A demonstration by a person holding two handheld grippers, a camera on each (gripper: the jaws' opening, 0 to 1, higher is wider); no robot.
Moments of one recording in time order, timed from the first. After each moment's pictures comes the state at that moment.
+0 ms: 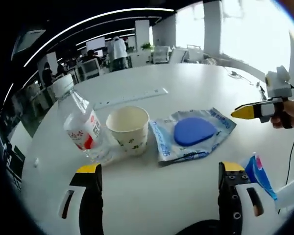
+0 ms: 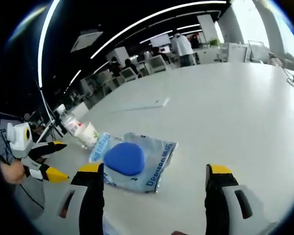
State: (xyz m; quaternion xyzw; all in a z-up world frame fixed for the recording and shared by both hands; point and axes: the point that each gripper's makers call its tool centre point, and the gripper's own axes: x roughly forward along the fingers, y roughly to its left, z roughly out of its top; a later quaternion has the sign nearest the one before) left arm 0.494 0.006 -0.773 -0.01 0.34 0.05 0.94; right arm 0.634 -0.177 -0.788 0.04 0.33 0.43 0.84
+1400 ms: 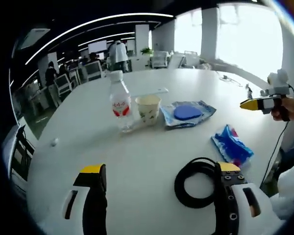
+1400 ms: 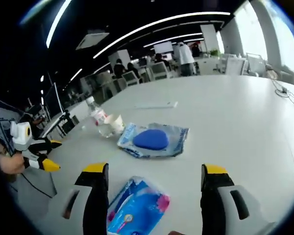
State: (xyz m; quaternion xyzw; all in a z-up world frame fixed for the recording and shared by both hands) left arm 0.353 0.023 -0.736 -0.02 0.32 0.03 0.95; right arm 0.519 -0.215 -0.734 0.02 0.30 0.41 0.86
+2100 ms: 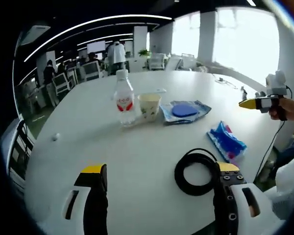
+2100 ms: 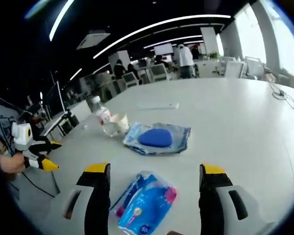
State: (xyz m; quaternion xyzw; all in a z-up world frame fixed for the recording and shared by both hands) left arm 0.326 0.030 -0.735 -0.03 0.31 0.02 0.95; right arm 0.505 -0.214 -0.723 0.01 0.29 0.41 0.86
